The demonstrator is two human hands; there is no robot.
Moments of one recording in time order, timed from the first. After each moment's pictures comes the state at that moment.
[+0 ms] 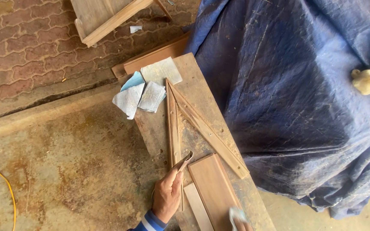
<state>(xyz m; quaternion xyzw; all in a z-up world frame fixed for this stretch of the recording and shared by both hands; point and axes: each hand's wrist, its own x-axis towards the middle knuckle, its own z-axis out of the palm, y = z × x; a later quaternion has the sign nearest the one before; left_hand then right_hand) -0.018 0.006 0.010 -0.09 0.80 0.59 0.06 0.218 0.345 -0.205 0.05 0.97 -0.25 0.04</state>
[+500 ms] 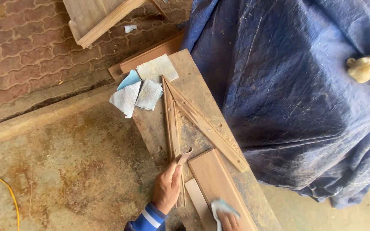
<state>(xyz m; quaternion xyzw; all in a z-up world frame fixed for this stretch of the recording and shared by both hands) -0.020 0.000 -0.007 -0.06 0.82 0.56 0.08 0.172 0.262 -0.164 -0.01 0.97 -0.25 -0.05</state>
